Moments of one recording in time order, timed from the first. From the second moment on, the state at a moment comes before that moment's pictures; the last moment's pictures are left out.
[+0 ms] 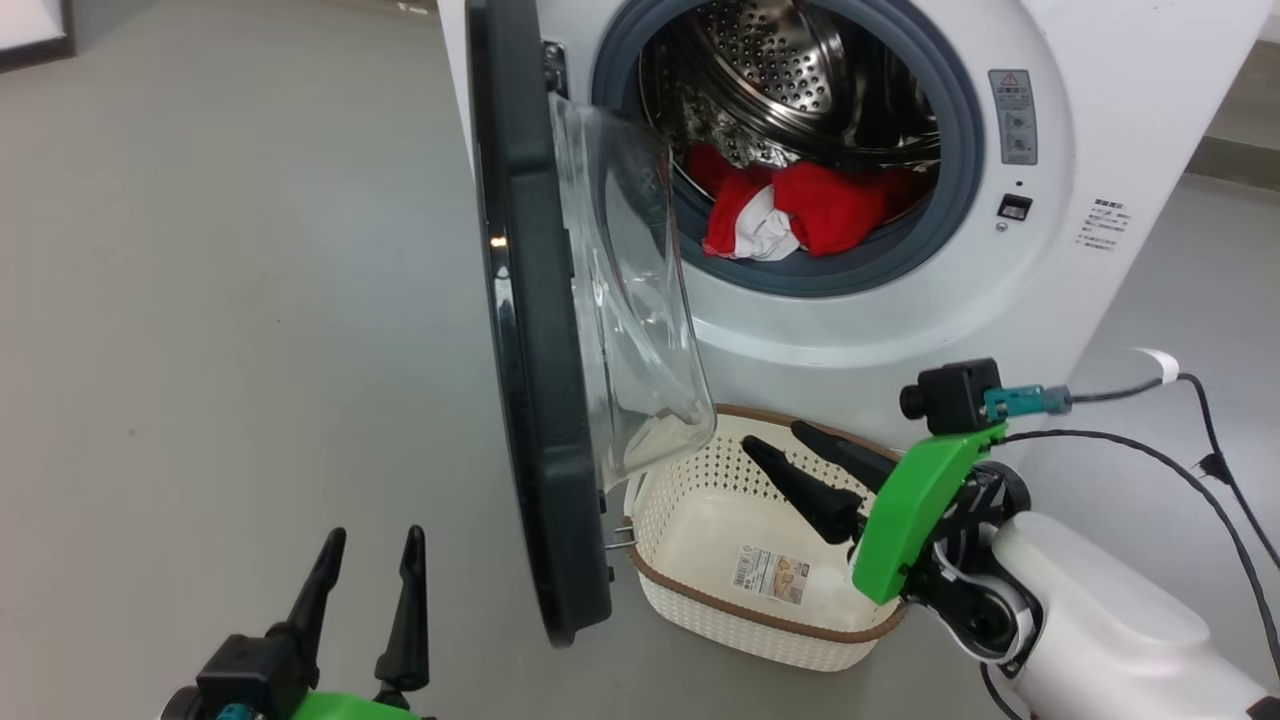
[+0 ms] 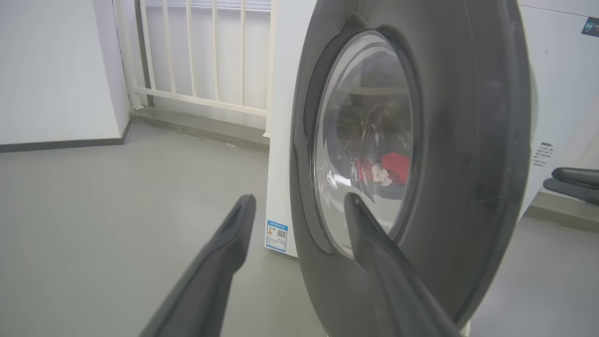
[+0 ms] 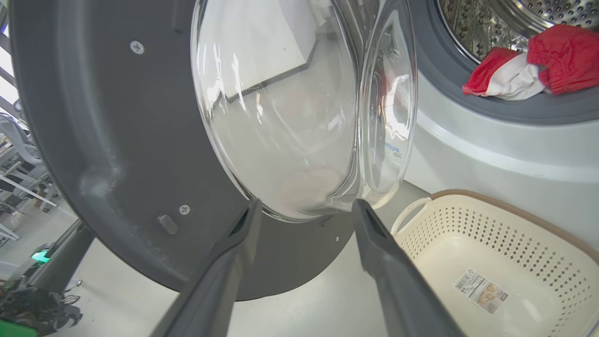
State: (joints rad) left arm -0.07 0.05 -0.09 0.23 -0.27 -0.02 -0.25; right arm -0.57 -0.28 0.73 0.48 1.20 0.12 0.12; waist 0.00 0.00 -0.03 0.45
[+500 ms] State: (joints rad) left arm -0.07 0.06 -0.09 0.24 -0.27 -0.01 -0.25; right arm -0.58 -0.30 0.78 0.66 0.80 0.12 -0.25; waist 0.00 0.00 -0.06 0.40
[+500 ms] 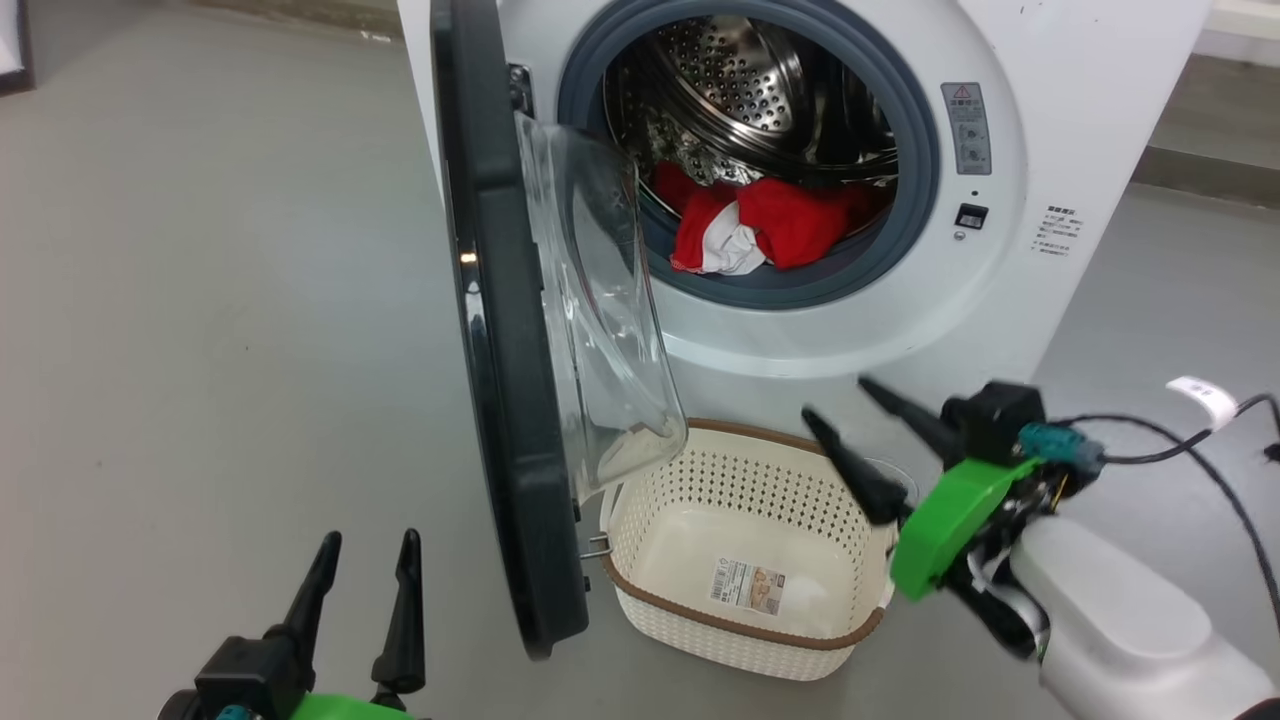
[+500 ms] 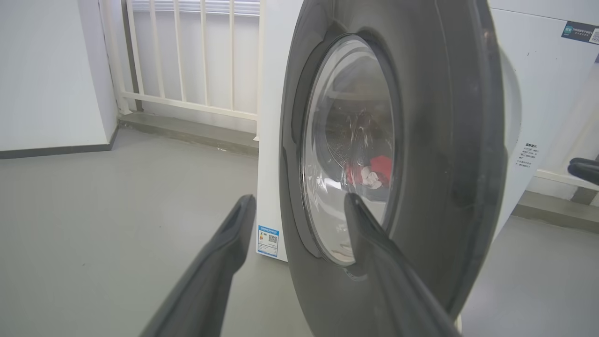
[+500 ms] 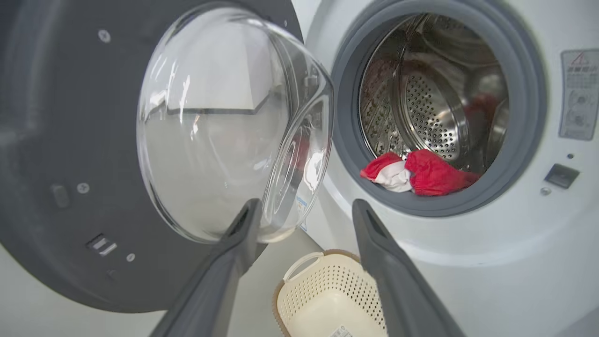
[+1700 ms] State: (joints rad) left arm -0.07 0.07 -0.10 0.23 -0.26 0.00 -0.25; right arm -0.08 -0.05 0.17 0.20 0.20 0.12 -0.26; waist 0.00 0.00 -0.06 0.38
